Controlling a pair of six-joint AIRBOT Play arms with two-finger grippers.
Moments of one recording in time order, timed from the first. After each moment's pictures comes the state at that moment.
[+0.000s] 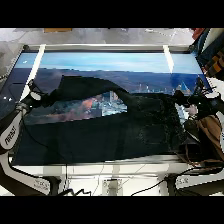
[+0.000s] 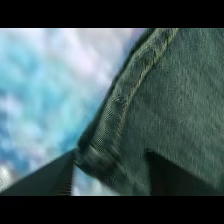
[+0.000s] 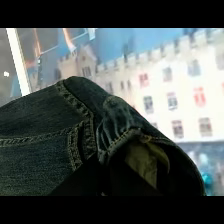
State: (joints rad) left arm 0.17 -1.74 1.21 1.04 -0.37 -1.58; right arm -0.42 -1.60 1.18 -0.74 0.85 1.11
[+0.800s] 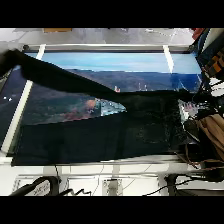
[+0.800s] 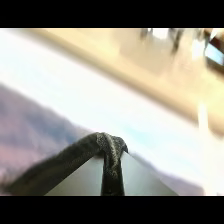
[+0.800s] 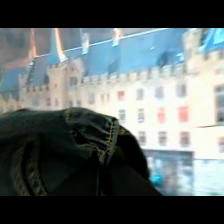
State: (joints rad) left arm 0.27 -1.18 1.37 1.07 -0.45 -1.45; right arm -0.42 -1.45 1.18 -0.93 0.84 1.10
